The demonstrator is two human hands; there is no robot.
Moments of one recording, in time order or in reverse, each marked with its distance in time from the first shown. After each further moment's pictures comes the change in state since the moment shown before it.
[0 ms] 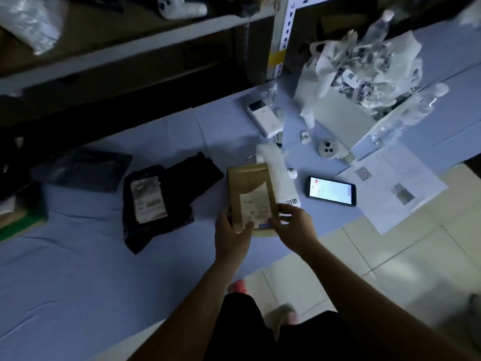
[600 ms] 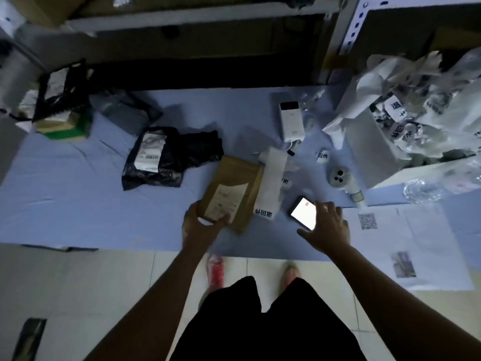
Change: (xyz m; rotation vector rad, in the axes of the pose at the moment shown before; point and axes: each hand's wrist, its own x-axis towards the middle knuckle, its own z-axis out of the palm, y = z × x) left_hand -0.028 0.015 0.068 0.051 0.482 -0.237; right_hand 0.147 0.079 -0.143 -0.897 -0.225 -0.381
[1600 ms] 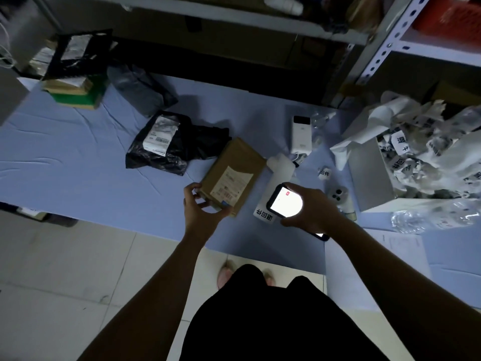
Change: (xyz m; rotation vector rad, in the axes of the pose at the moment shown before) left_hand 0.002 -0.007 0.012 -0.492 0.066 0.104; right_hand 0.007 -0.053 -0.091 0.082 -0.117 -0.431
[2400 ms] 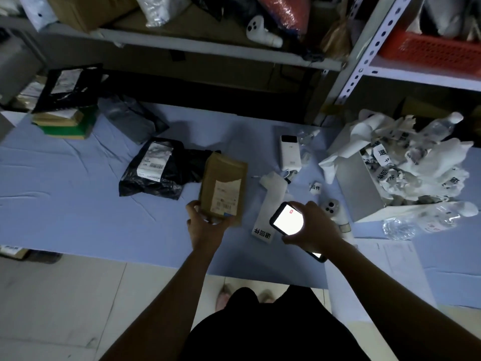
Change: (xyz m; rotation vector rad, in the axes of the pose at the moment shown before) left_hand 0.009 0.018 0.016 0.108 0.072 -0.063; right_hand -0.006 0.003 0.020 -0.093 0.127 0.141
